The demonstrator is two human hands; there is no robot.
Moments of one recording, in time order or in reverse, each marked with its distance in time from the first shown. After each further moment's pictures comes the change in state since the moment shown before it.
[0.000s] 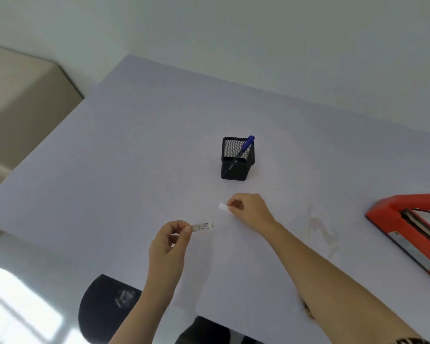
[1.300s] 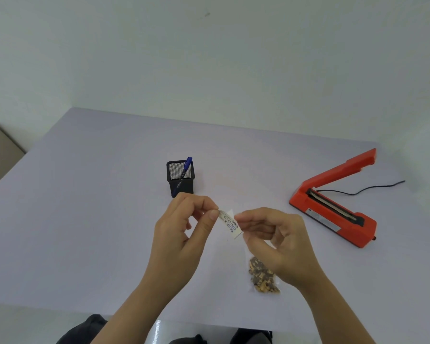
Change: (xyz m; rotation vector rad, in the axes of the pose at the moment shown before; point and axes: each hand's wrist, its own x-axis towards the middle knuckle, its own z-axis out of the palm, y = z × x) left_hand -0.095 0.113 0.037 0.164 -0.340 0.914; right_hand -0.238 -0.083 -0.129 0.542 0.373 -0.372
